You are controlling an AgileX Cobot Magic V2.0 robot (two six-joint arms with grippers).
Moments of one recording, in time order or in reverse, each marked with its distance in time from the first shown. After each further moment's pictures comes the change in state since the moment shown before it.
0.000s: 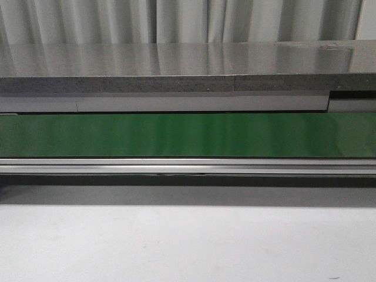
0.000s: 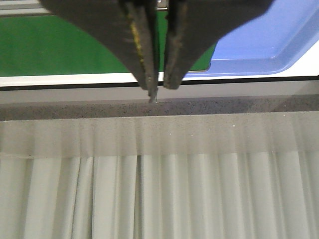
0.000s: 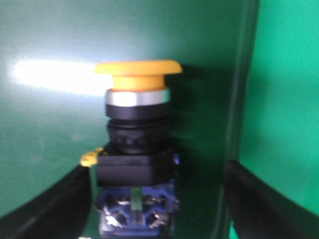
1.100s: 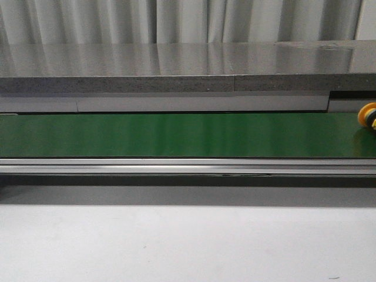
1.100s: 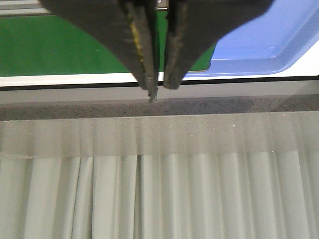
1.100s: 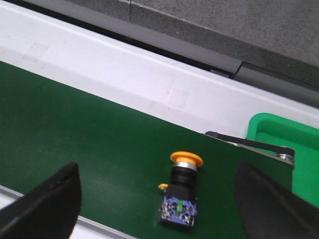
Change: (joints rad) left arm 0.000 0.000 0.000 0.000 0.000 0.000; right arm 0.372 -0.674 0.360 0.065 -0.421 0.000
